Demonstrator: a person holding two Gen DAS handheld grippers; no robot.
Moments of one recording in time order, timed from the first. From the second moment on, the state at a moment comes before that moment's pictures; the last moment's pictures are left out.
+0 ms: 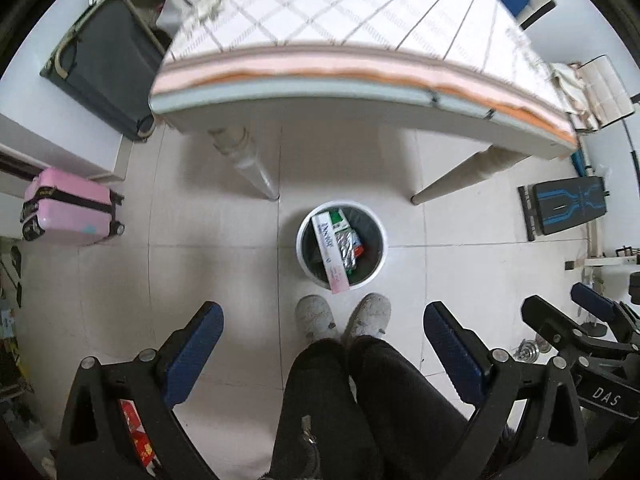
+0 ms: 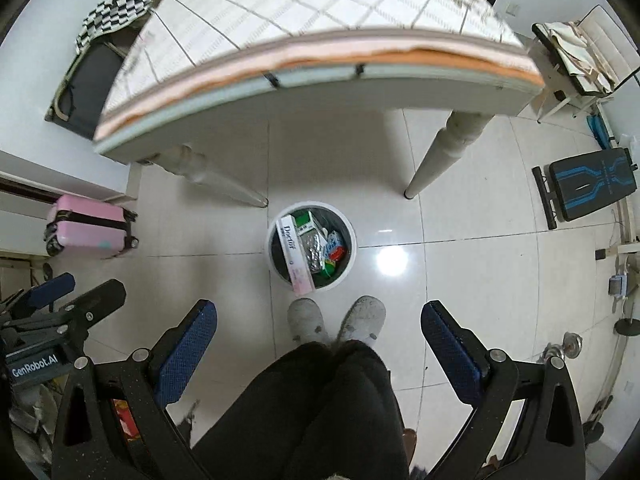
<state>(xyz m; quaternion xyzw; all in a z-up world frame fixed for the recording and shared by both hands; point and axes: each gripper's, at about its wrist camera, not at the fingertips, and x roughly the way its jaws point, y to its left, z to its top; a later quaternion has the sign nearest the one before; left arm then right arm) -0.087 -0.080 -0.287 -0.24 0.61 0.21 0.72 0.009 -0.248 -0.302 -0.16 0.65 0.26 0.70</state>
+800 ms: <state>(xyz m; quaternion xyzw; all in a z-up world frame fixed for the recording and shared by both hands) 0.205 0.121 -0.177 -0.24 0.48 0.36 0.76 0.386 -0.070 -0.199 -0.06 0.59 0.28 0.75</state>
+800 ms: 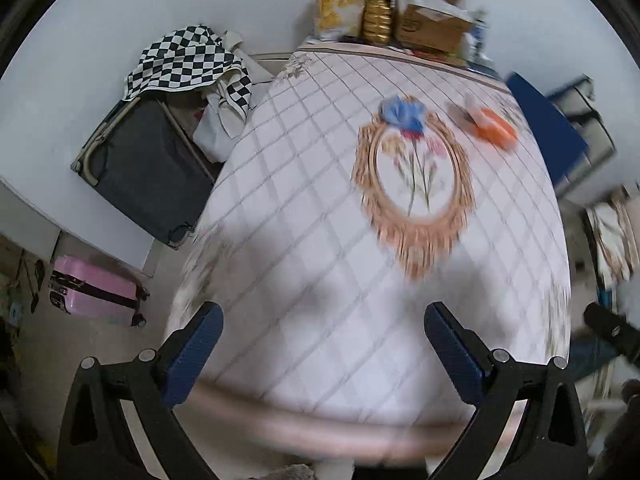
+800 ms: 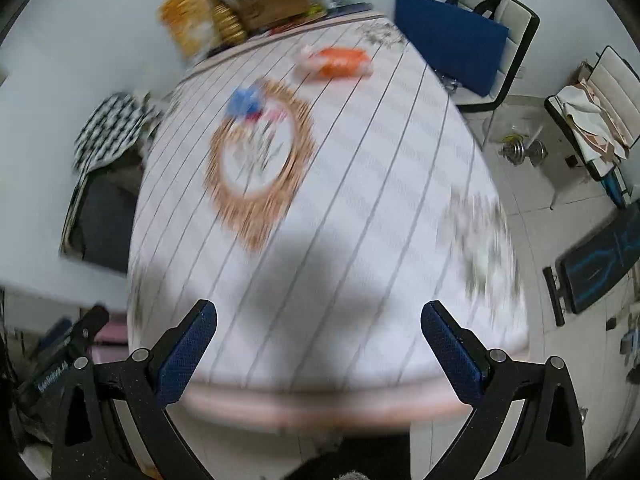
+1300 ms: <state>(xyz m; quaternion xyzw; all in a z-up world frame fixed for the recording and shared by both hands) 0.477 0.293 -0.273 -0.28 0.54 0.34 0.72 0.760 0.107 -0.325 -0.02 0.64 0.22 0.74</state>
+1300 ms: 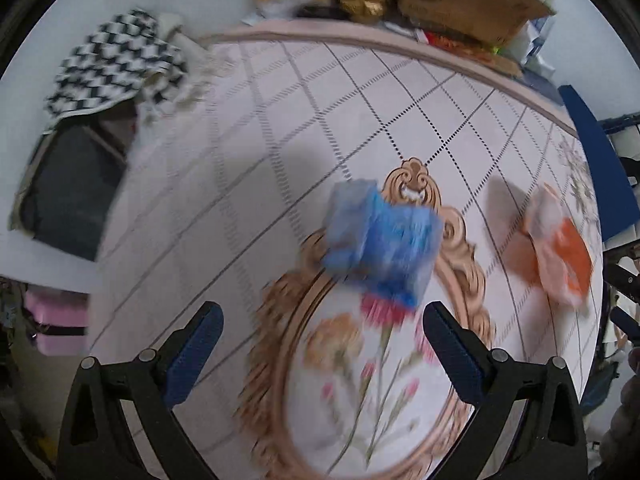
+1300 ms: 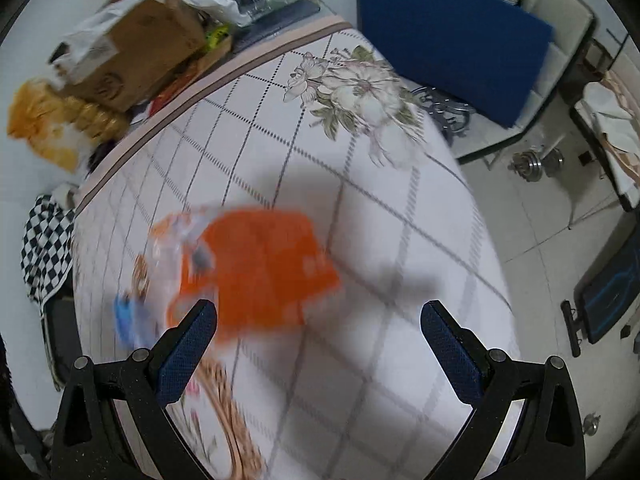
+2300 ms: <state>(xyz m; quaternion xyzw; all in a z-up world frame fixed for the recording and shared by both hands) 0.369 0.170 -0.174 -0.20 0.47 0.33 0.80 0.601 0.057 -0.236 -0.06 0.54 0.30 0.78</state>
